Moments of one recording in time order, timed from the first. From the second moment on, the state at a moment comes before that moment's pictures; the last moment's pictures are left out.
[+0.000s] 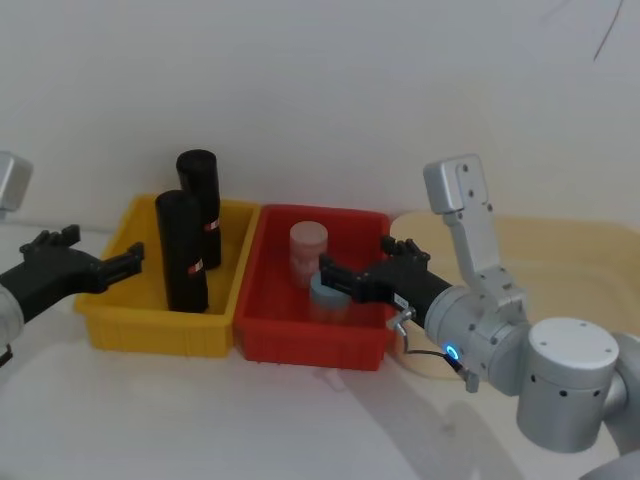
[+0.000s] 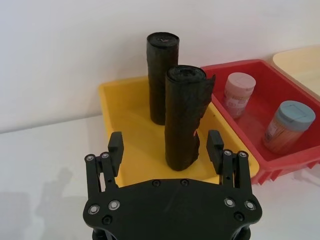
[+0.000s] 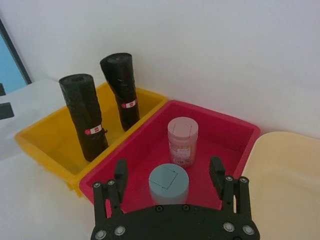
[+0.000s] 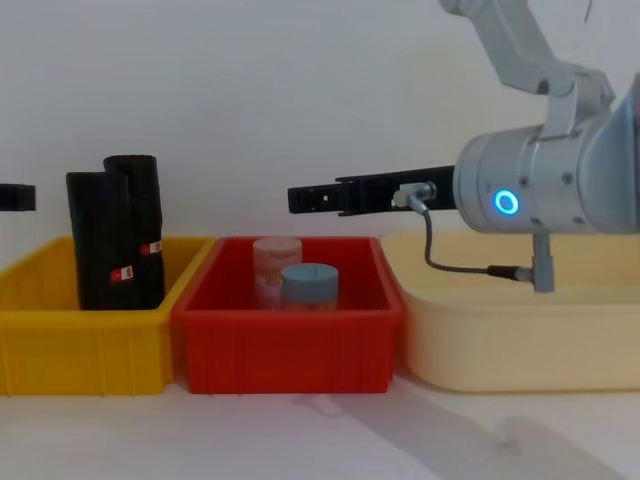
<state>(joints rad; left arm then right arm) -0.13 0.56 0.06 -1.78 -0.57 0.43 -0.15 0.45 0.13 -0.46 -1.51 0.28 0.46 0.20</state>
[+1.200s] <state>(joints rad) -0.50 0.48 0.30 -1.36 -0.49 0.30 -0.35 0.50 0.08 -0.46 -1.40 0.27 0.45 0.25</state>
